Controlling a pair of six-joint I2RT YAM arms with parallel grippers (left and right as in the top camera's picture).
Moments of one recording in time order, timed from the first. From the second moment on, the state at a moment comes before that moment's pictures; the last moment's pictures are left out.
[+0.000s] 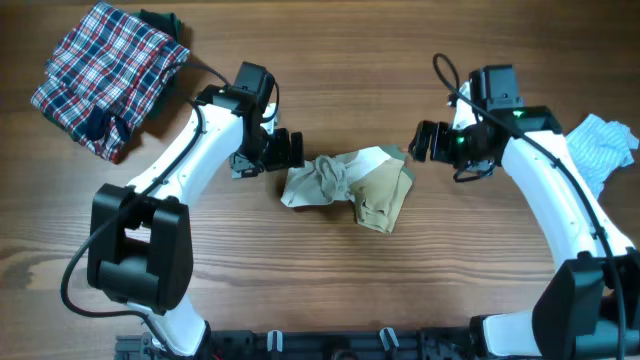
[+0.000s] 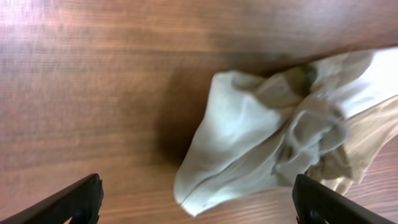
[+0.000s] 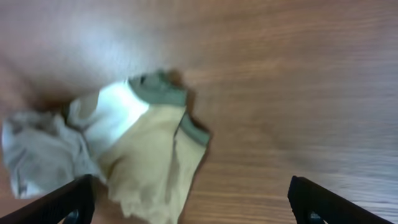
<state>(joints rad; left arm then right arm) -0.31 1.87 1.36 -0.96 0.25 -0.38 0.08 1.59 1.17 -0.88 -0.23 0.24</state>
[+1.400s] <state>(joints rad) -0.31 1.87 1.36 -0.92 0.26 -0.38 0.11 1.70 0.78 -0.65 -0.75 0.54</state>
